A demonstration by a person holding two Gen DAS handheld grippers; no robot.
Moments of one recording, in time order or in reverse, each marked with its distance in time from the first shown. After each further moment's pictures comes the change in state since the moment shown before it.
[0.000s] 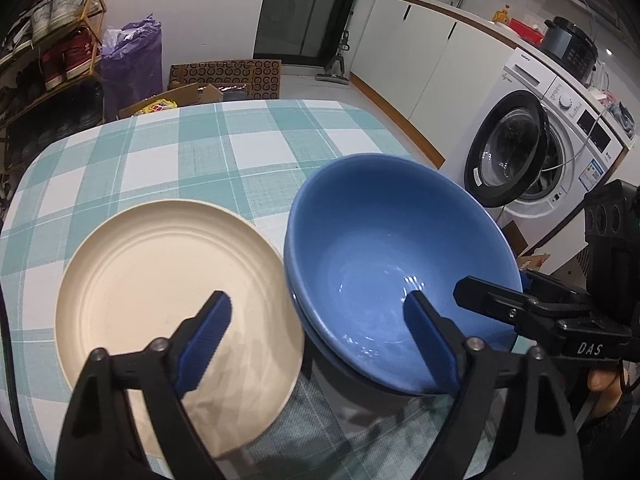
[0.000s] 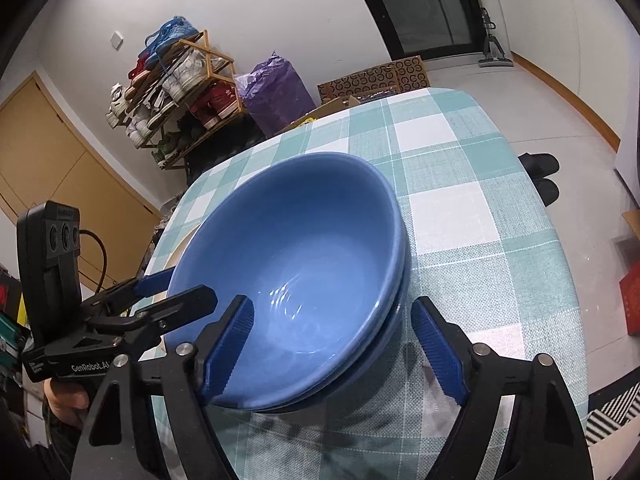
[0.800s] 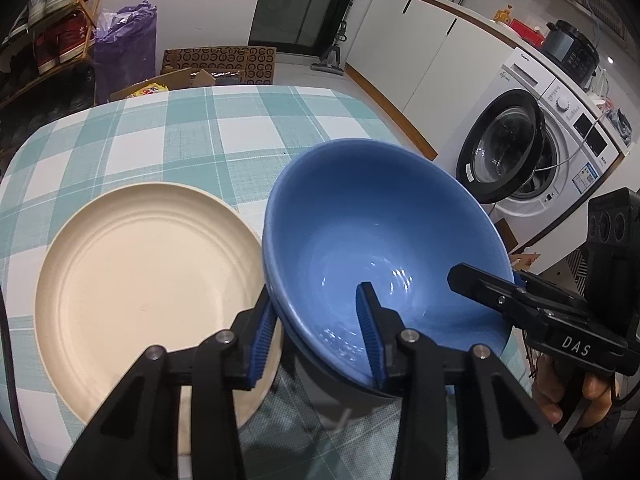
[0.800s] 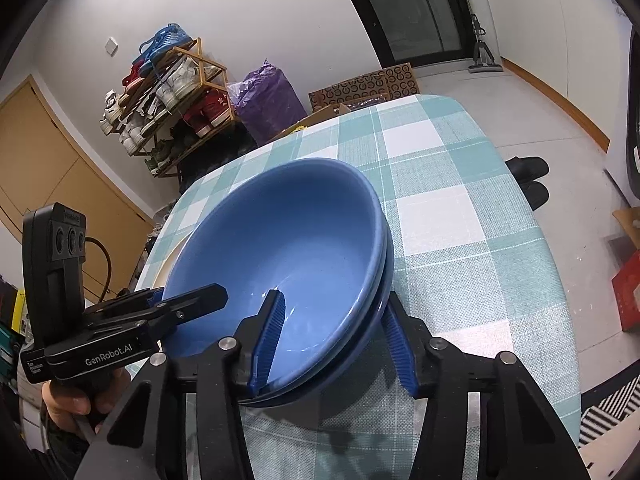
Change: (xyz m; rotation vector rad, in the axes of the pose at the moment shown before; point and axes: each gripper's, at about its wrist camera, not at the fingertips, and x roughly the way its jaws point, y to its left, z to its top) left arm 0.008 -0.005 -0.003 -0.028 0.039 -0.035; right arm -0.010 -0.002 -0.006 0.003 -0.032 -0.030
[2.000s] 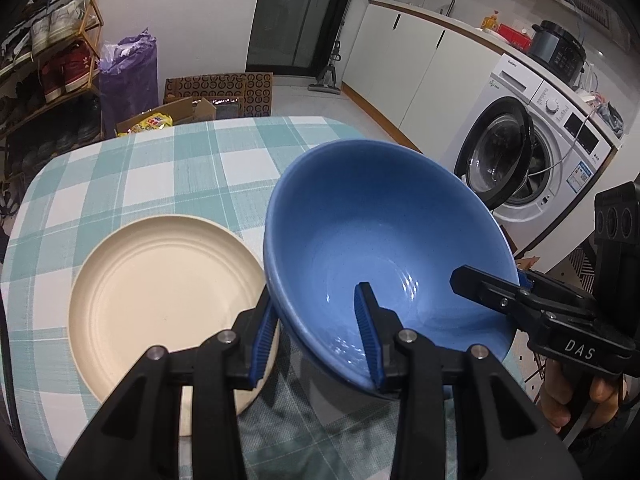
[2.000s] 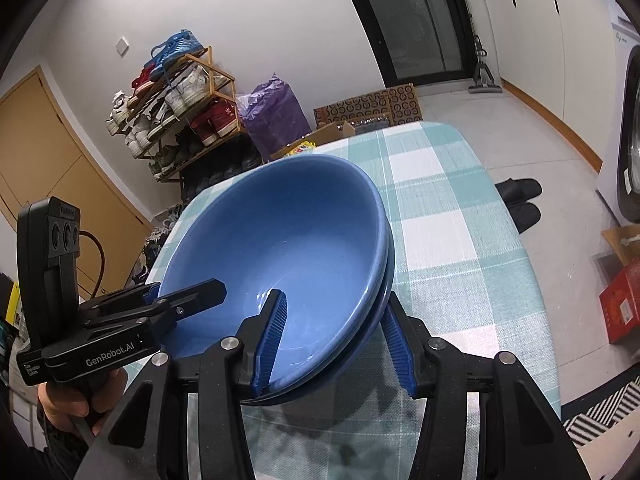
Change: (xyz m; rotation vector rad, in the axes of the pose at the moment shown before) left arm -0.044 -0.016 0.005 0.045 -0.079 0.025; right arm -0.037 0.018 0.007 -0.042 -0.062 -0.014
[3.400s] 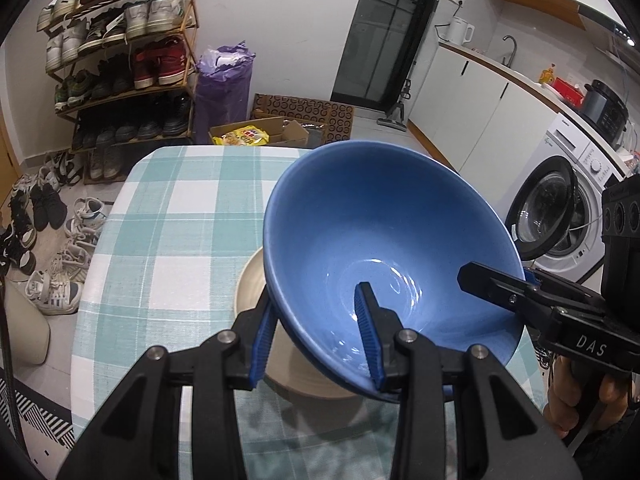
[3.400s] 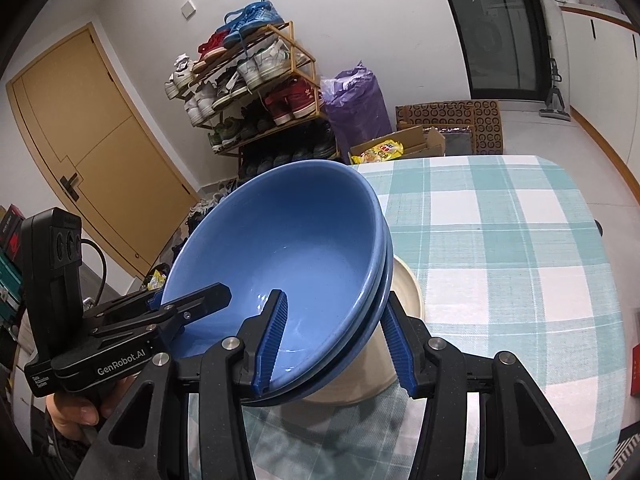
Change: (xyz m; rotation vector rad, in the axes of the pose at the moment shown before) left arm -0.088 0.118 -0.016 -0.156 -0.098 0.168; right arm 0.033 0.152 0.026 -0.165 0.048 0.151
